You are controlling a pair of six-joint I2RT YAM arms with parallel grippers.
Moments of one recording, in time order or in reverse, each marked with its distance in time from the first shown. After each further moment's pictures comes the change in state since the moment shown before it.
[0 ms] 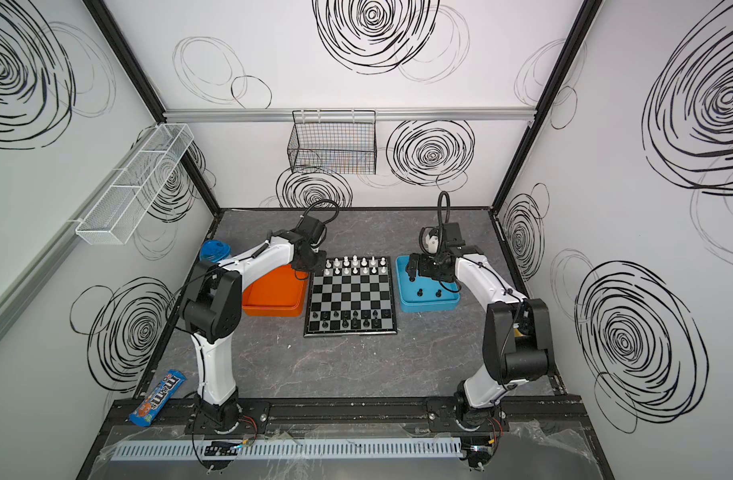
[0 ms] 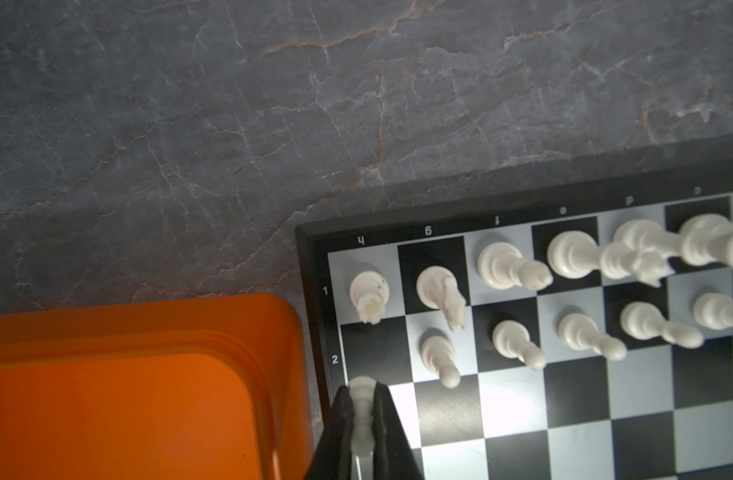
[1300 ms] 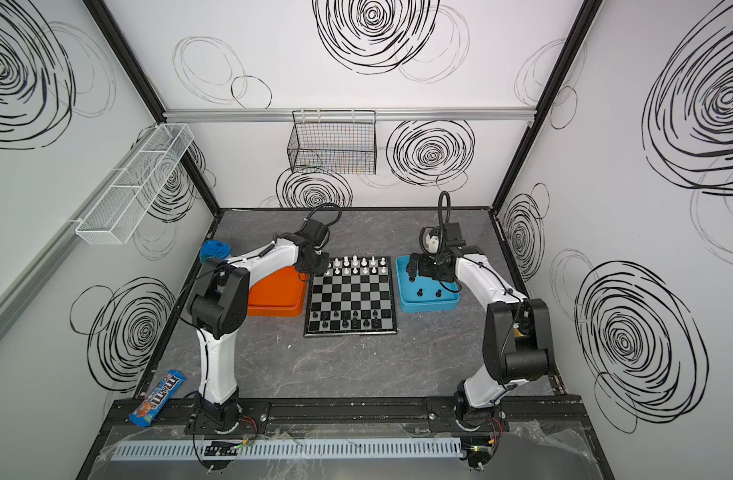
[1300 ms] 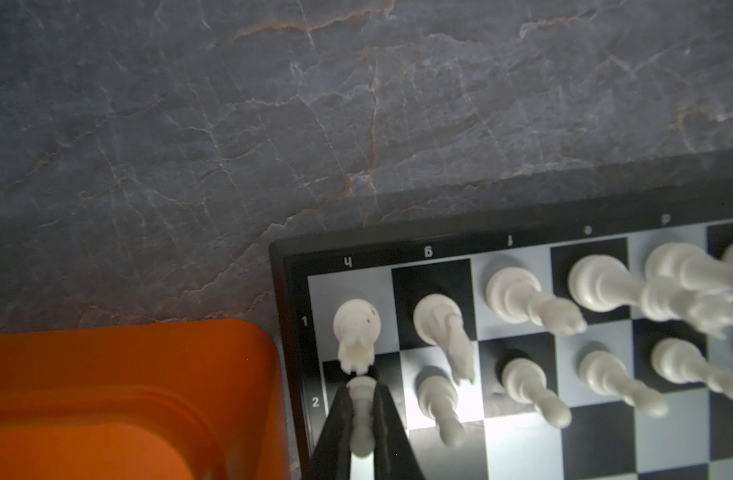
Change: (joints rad) left arm -0.005 0.057 0.000 0.049 0.004 -0.022; right arm -0.003 0.000 0.000 0.000 -0.003 -0.004
